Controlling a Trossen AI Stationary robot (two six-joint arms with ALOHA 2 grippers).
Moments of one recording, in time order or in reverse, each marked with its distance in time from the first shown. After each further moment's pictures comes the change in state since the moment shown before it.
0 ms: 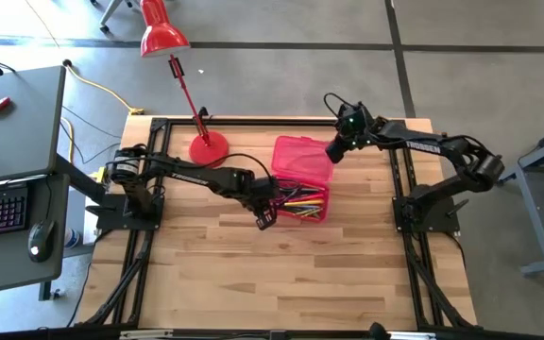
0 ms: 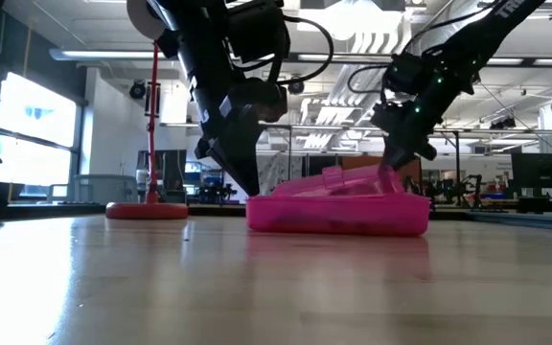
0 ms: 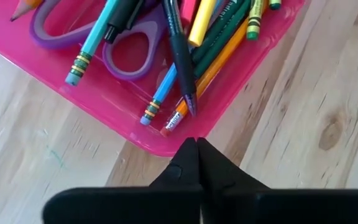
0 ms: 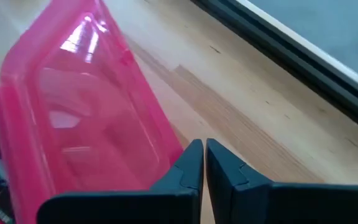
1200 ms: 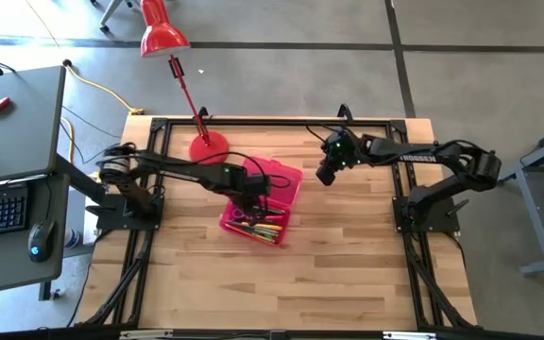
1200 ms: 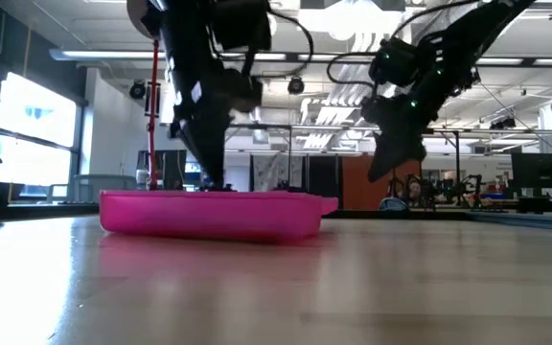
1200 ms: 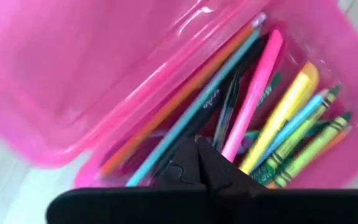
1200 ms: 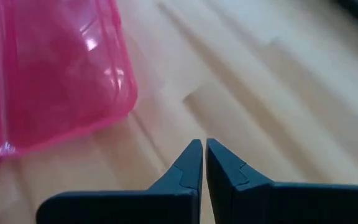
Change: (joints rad) left arm -0.013 -0.097 -0.001 -0.228 -0.021 -0.066; right arm 0.240 0.002 -0.040 0.021 0.070 0.086
